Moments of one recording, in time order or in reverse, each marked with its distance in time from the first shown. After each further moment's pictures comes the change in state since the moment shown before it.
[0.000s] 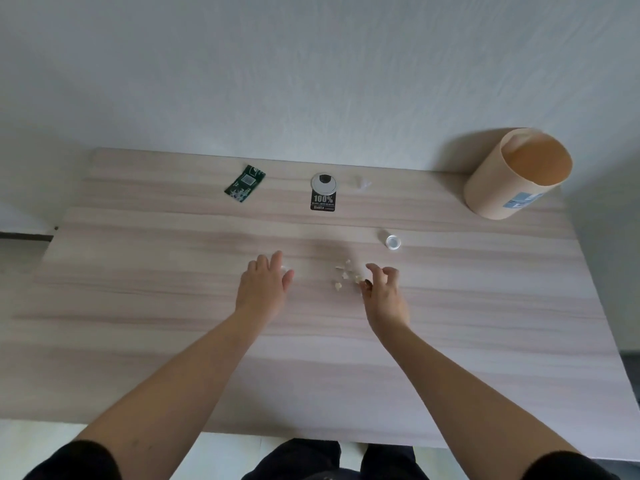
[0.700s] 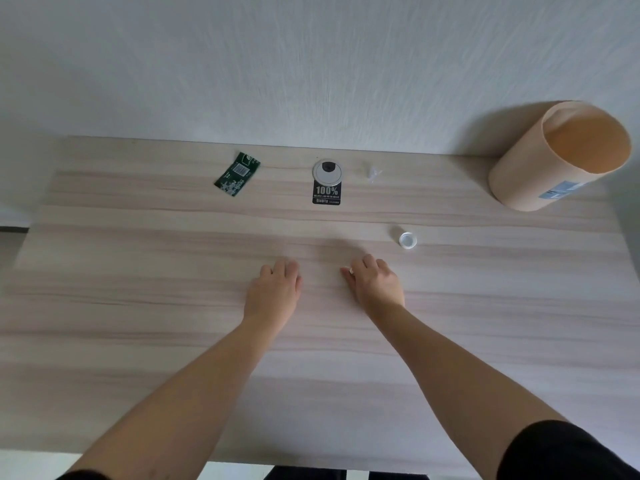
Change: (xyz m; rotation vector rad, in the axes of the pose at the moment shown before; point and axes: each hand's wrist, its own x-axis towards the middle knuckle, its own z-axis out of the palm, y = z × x) left_hand 0.019 0.009 0.033 0.286 0.162 0.188; right_hand 0.065 -0.004 0.044 -0.451 0.299 -0.438
